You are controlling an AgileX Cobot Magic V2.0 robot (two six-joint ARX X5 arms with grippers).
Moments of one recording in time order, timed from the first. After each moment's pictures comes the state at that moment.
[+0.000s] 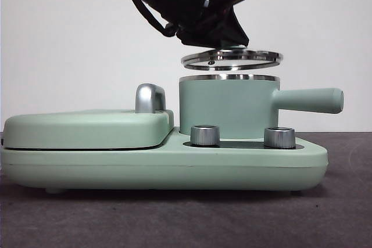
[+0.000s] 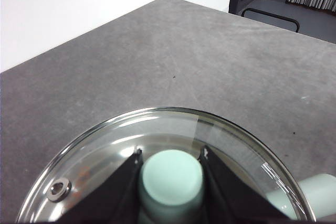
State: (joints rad) left arm -0.70 1.77 1.31 0.16 0.23 0.09; right arm 0.48 0.61 0.91 -0.90 -0.05 0.09
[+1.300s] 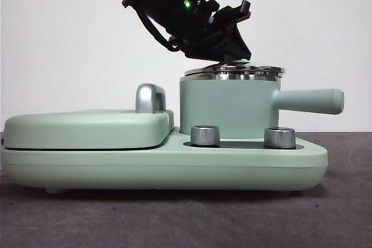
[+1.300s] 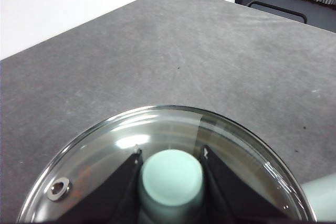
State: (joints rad) left arm -0.71 1.82 1.31 0.19 0.21 0.08; right arm 0.48 0.61 0.91 -0.90 -0.03 0.09
